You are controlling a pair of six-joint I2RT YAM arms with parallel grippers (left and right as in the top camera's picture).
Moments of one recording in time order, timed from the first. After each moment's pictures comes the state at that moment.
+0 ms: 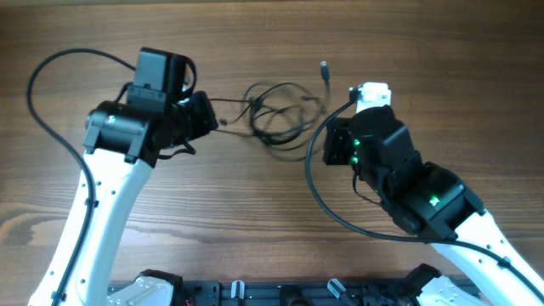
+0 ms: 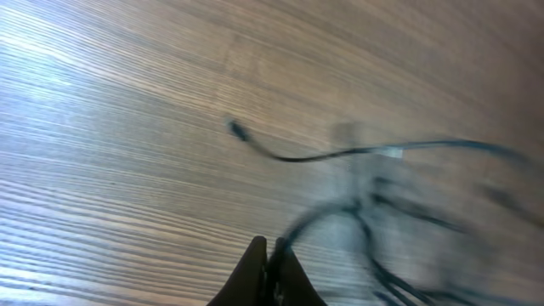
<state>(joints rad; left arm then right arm) -0.25 1.36 1.42 -1.11 0.07 -0.59 0.65 1.11 1.10 -0.63 0.20 0.60</state>
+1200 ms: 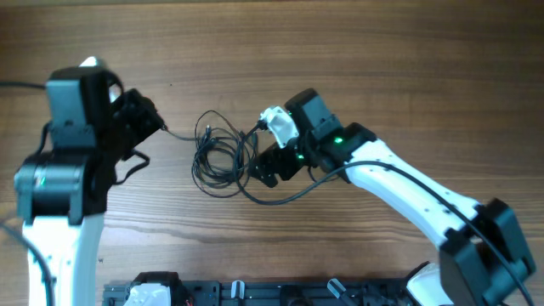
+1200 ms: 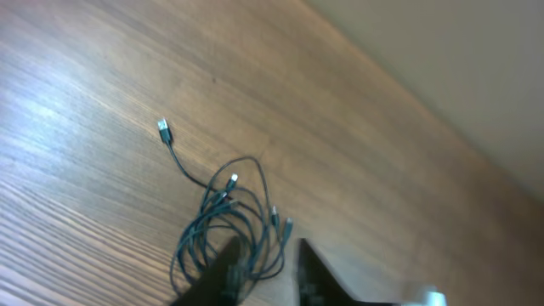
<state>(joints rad) -0.02 1.14 1.42 -1.07 0.01 -0.63 0.65 1.65 1.10 -0.47 -0.48 0.06</state>
